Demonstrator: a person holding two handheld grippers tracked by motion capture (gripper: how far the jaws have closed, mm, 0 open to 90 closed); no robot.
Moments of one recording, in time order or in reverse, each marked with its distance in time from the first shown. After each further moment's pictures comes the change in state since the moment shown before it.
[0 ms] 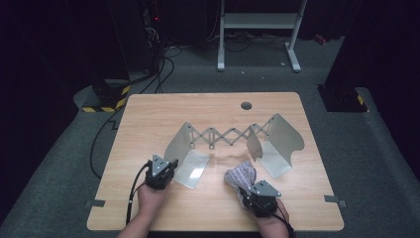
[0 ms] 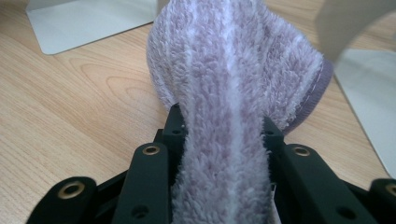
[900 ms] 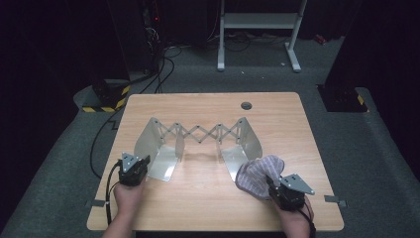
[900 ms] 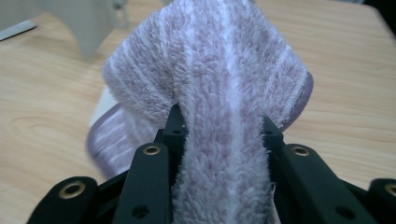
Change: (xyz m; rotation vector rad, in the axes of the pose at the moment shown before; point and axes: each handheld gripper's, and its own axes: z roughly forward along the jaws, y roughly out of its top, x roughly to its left) left arm 0.066 -0.019 -0.026 -0.006 0.150 -0.125; right arm -0.061 0.000 -0.036 -0.092 -0.183 0.131
